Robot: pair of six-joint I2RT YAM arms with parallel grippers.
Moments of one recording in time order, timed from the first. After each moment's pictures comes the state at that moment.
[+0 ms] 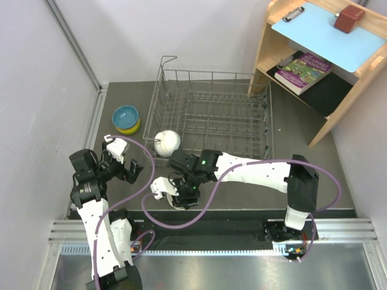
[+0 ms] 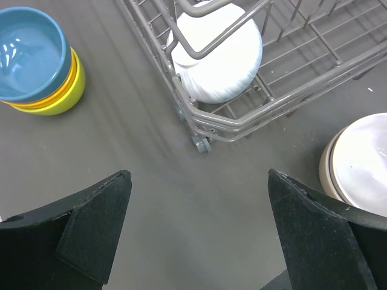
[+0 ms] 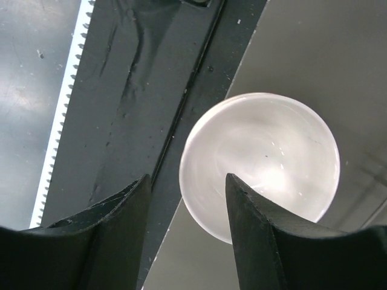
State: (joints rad) left arm 0.41 0.62 0.71 -0.76 0.86 0.60; right arm 1.24 1.77 1.49 -0.85 -0.43 -0.60
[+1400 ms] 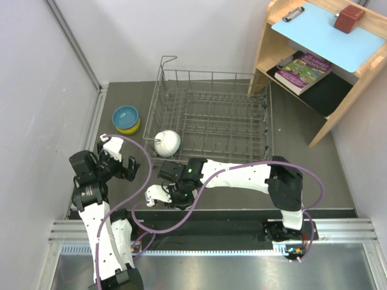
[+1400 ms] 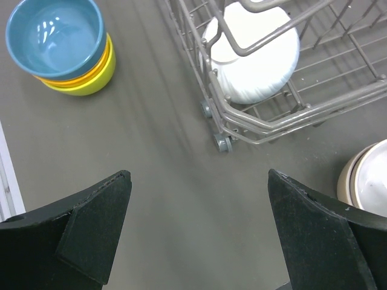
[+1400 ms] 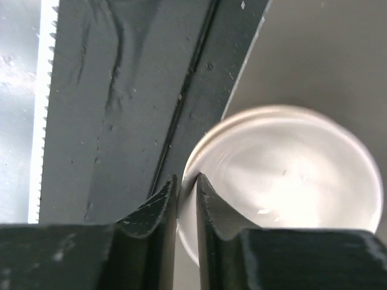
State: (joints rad) left arm 0.41 0.58 0.68 -0.68 0.75 0.49; right arm 1.30 1.90 1.54 -0.84 -0.35 -0.53
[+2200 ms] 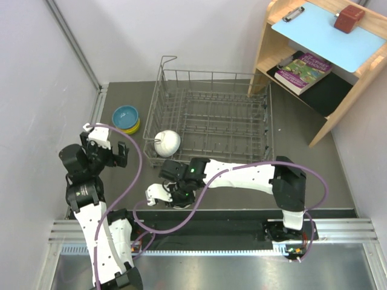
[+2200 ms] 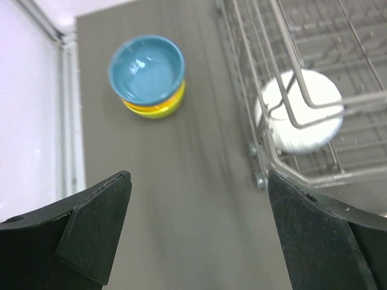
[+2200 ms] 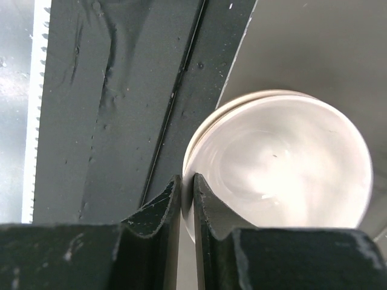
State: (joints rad) left arm 0.41 0.60 0.81 -0.58 0.59 0.32; right arm 1.31 1.87 1.52 -0.83 -0.31 -0.53
